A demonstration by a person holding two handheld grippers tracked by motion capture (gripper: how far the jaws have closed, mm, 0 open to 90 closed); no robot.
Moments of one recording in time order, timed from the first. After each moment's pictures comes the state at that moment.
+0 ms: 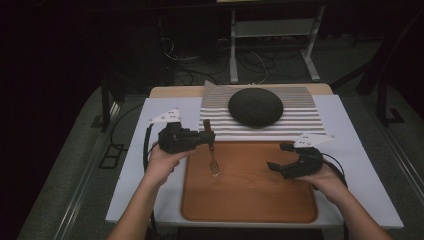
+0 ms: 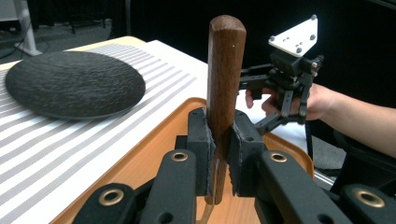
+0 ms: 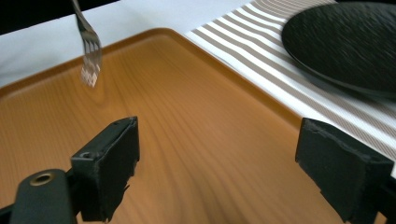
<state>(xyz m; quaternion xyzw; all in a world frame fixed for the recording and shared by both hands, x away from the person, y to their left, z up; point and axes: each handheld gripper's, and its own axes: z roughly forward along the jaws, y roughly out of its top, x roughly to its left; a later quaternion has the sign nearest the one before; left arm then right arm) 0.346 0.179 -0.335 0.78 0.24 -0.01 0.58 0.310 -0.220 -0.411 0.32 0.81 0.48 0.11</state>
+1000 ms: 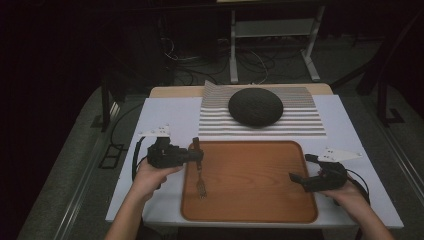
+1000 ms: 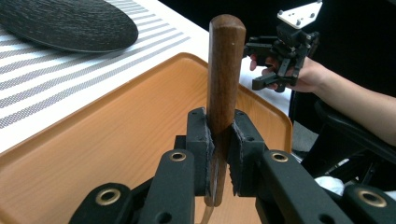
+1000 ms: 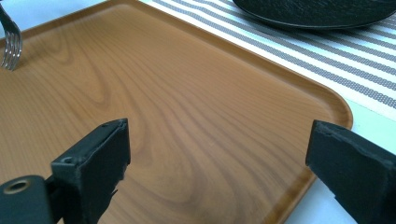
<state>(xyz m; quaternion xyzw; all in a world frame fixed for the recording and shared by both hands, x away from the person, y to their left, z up) 0.327 0.204 -0.365 0.79 0.27 -0.07 0.55 0.278 -0.269 -0.433 0.37 0.80 0.45 0.15</state>
